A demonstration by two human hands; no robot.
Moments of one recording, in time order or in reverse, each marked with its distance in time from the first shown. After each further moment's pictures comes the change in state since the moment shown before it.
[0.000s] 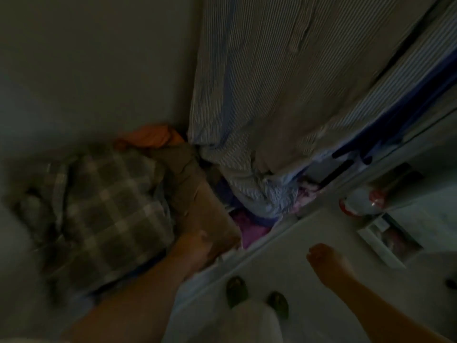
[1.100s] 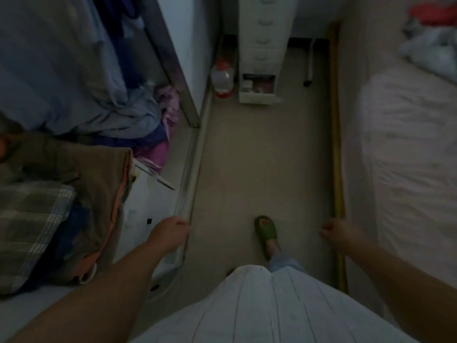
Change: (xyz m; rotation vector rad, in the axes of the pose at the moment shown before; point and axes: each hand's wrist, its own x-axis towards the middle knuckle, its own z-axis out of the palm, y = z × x) left_hand -0.226 -0.109 0.170 0.603 -0.293 0.347; right_hand -0.382 0.263 0.283 0.387 0.064 0.630
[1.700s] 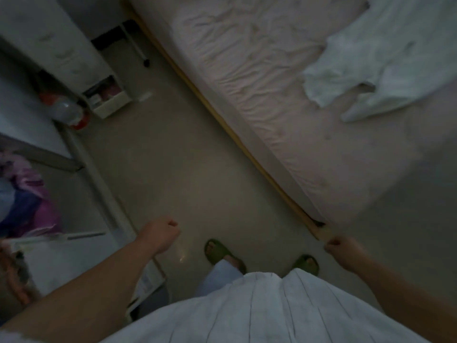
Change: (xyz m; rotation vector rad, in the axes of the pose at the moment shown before) left_hand -0.125 0.064 0.184 0.701 -0.203 0.419; right_hand -0.233 0.252 0.262 0.860 0.016 0.611
